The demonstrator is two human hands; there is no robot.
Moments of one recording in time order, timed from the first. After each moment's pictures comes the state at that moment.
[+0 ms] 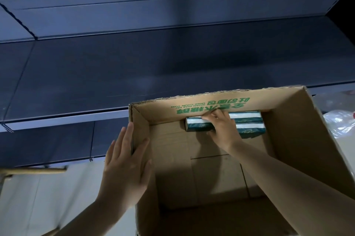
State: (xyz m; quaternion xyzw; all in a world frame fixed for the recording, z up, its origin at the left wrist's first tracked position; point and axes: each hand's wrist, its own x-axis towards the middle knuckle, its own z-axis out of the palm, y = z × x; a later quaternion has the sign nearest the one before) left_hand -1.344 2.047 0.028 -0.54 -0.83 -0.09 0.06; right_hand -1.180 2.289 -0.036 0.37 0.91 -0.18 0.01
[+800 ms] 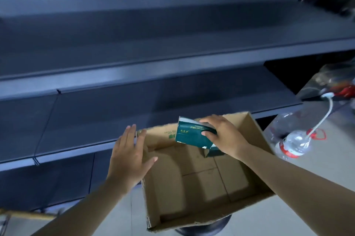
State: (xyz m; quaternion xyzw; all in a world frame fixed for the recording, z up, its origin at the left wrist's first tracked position) left_hand -1.352 2.058 0.134 -0.57 -0.81 -0.09 0.08; right_hand -1.136 2.241 0.176 0.34 0.90 -0.25 -0.14
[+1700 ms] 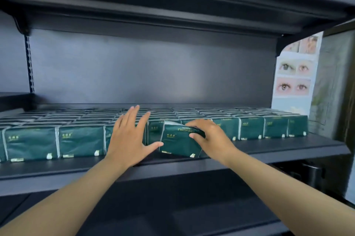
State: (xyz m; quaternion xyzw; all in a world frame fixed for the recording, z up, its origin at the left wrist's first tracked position) left_hand -1.430 2.196 0.591 -0.52 -0.72 -0.23 0.39; right_hand -1.218 2.310 0.617 0.21 0.90 -0.09 -0.37
